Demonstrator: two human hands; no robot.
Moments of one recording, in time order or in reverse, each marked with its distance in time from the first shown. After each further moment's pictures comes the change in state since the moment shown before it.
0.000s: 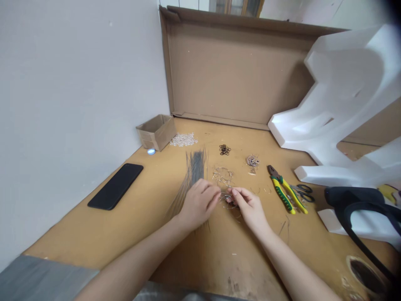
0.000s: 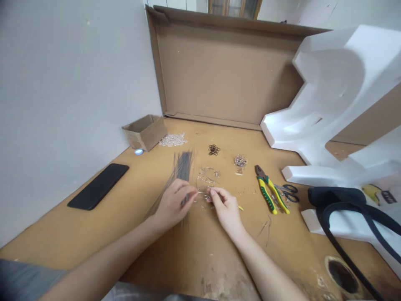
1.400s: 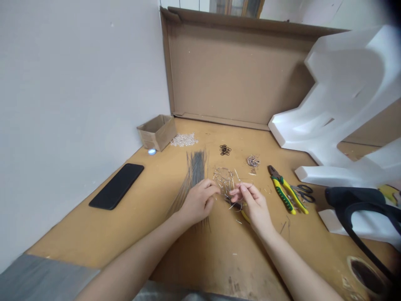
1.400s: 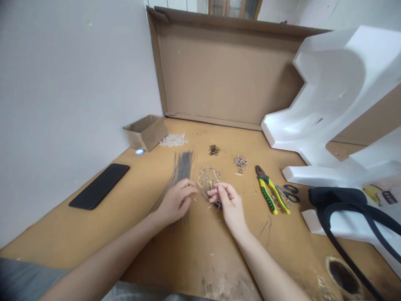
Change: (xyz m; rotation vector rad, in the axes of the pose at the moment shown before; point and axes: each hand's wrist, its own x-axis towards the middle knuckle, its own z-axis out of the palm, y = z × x) left_hand 0.004 -0.009 -0.006 -0.076 -0.123 0.092; right_hand 0.004 0.003 -0.004 0.331 0.001 -0.037
